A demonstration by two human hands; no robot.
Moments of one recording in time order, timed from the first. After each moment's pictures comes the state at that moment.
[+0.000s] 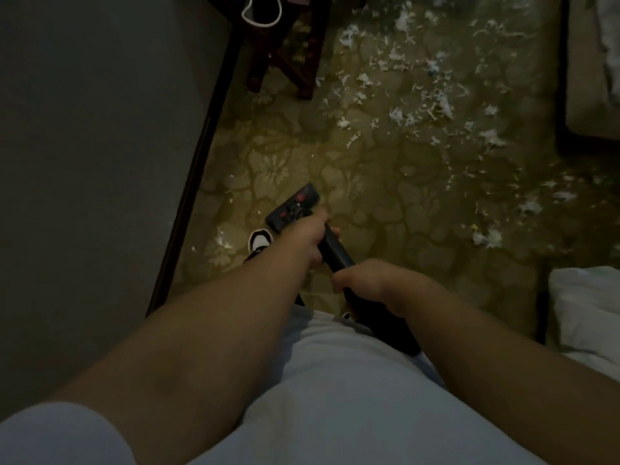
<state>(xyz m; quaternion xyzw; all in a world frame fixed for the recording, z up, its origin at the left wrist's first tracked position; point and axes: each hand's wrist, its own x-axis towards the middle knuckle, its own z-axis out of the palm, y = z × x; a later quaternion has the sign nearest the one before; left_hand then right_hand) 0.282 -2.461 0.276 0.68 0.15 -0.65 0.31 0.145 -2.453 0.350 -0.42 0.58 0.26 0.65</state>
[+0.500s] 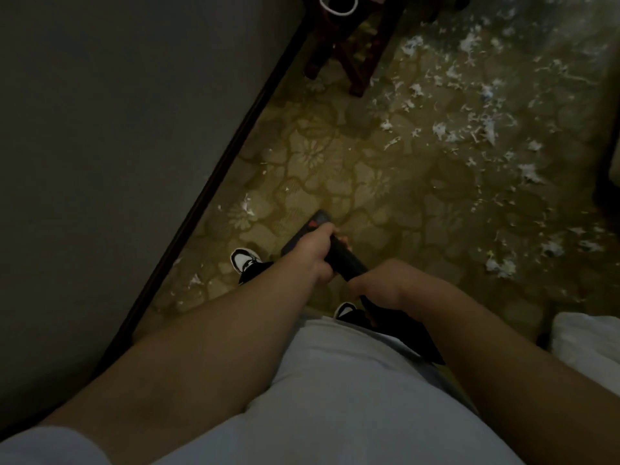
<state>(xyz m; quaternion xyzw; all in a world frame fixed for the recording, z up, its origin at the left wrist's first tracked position) 0.237 -2.349 0.302 0.60 0.26 -0.61 0.45 0.105 -2.400 0.382 -0.56 0.54 0.34 0.53</state>
